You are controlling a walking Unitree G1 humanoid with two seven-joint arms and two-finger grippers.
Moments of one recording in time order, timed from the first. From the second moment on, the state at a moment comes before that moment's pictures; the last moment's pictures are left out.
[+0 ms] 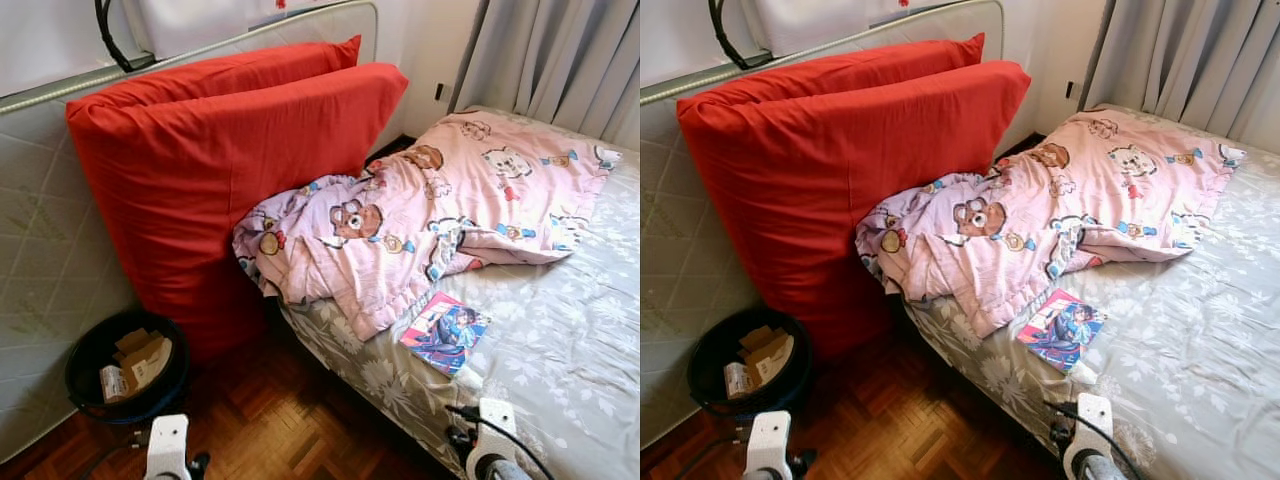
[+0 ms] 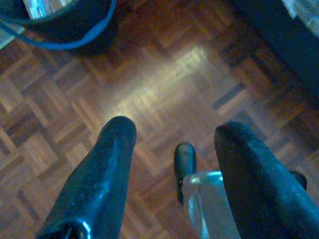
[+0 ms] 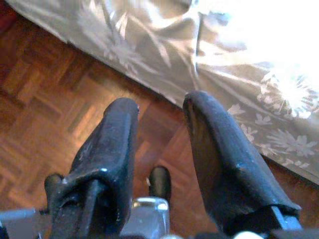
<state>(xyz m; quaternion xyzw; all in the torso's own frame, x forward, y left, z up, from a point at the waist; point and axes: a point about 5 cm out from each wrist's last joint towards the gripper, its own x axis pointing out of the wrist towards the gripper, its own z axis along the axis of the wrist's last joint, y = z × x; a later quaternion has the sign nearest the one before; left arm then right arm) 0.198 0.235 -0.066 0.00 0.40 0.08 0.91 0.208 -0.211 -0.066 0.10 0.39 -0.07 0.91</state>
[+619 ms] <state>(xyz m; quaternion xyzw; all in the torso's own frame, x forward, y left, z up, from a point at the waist) 0.284 0.213 0.005 -0.01 0.16 0.05 0.99 0.223 -0.215 -0.044 0.10 0.24 -0.08 0.96</state>
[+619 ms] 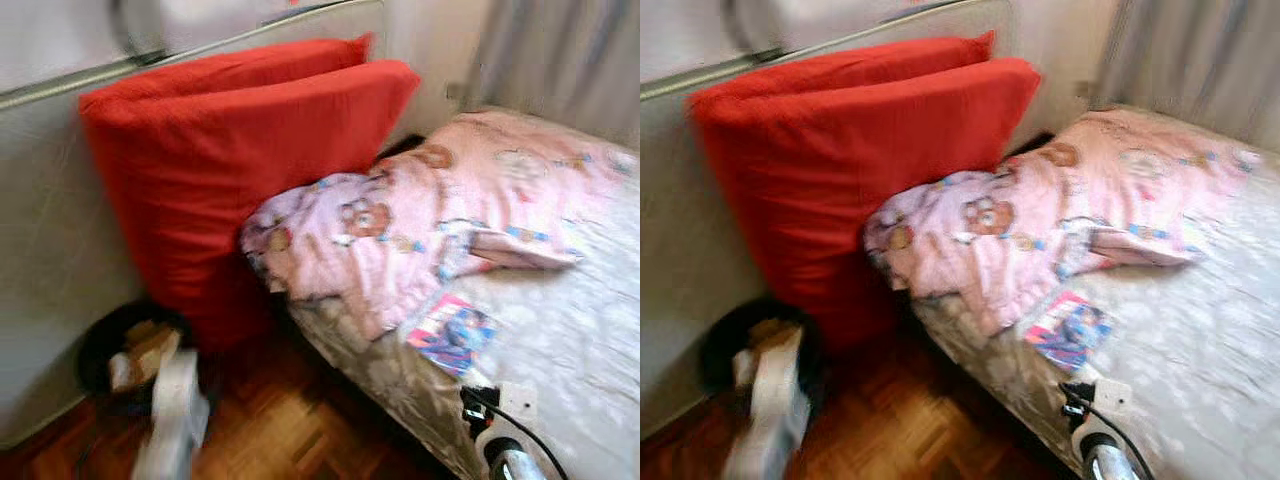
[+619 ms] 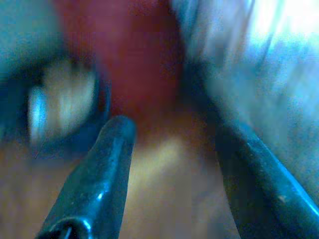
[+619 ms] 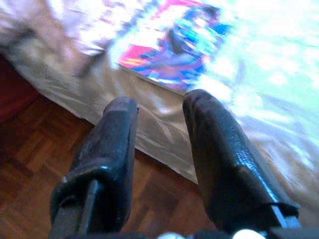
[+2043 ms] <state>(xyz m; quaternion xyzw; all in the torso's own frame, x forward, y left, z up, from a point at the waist) 0.316 0.203 0.051 0.00 0.03 0.03 1.00 0.298 -0.234 0.020 0.09 0.14 -0.14 0.98</state>
